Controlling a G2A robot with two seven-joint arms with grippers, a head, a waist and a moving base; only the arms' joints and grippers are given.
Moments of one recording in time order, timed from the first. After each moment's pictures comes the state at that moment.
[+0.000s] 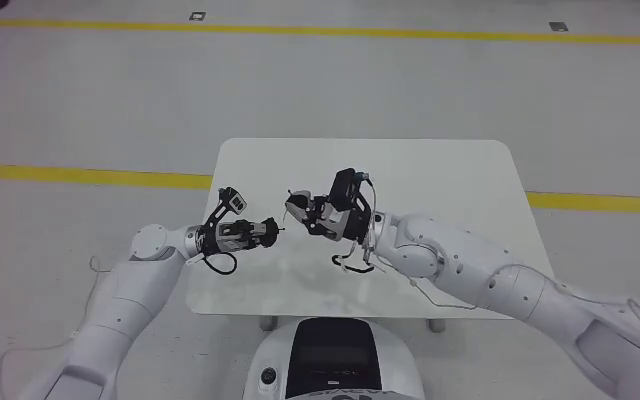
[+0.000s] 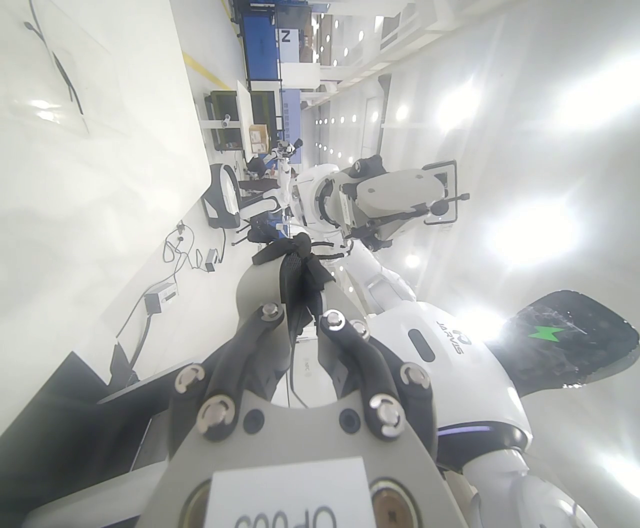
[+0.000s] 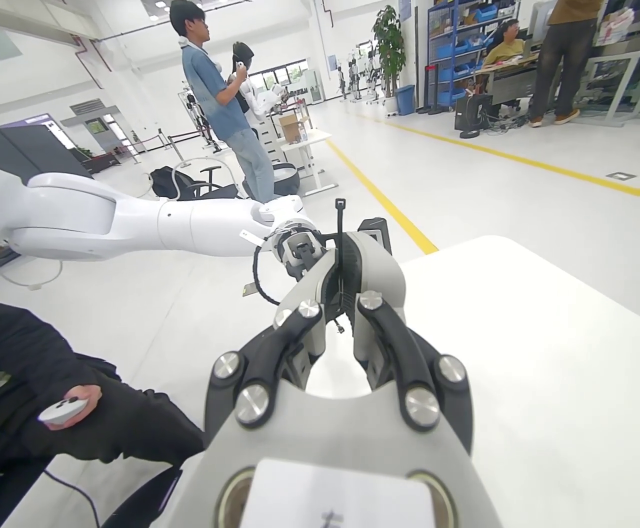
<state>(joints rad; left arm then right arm) 1.14 -1.00 -1.08 -1.09 -0.84 -0.34 -1.39 -0.71 -0.97 0.24 -1.60 -0.50 -0.34 -0.22</state>
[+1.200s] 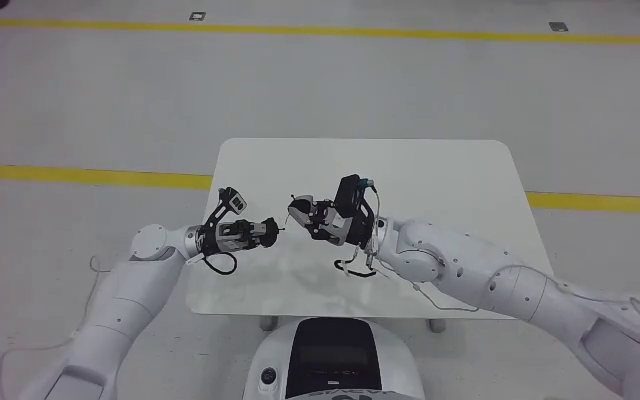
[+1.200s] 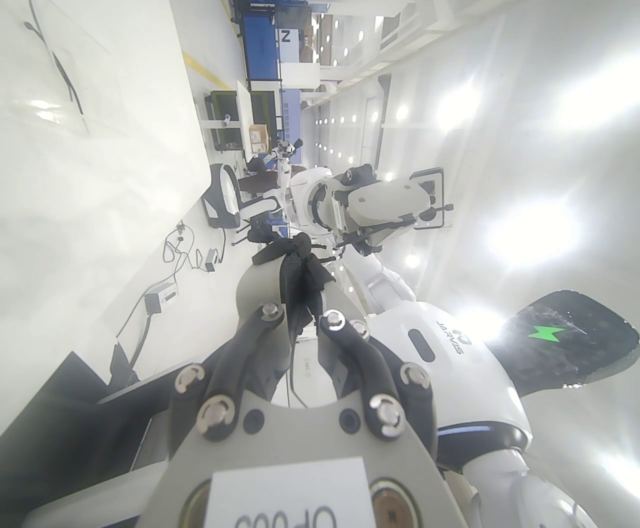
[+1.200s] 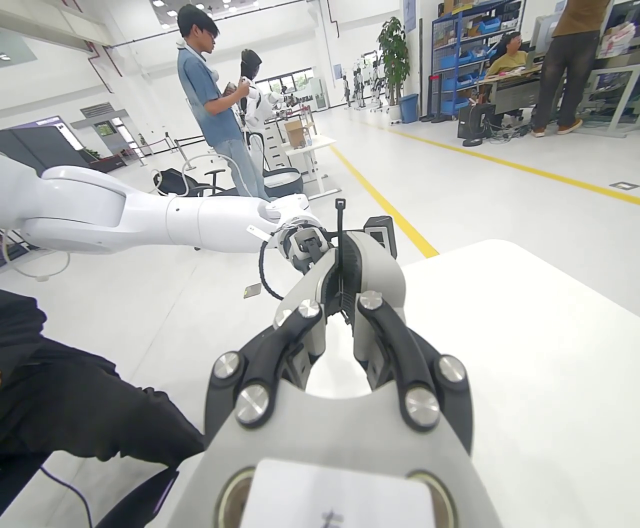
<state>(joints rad) 1.14 -1.00 -1.08 -1.09 -0.84 -0.34 -1.39 -0.68 -0.95 0.17 -1.59 -0.49 -0.34 -0.31</state>
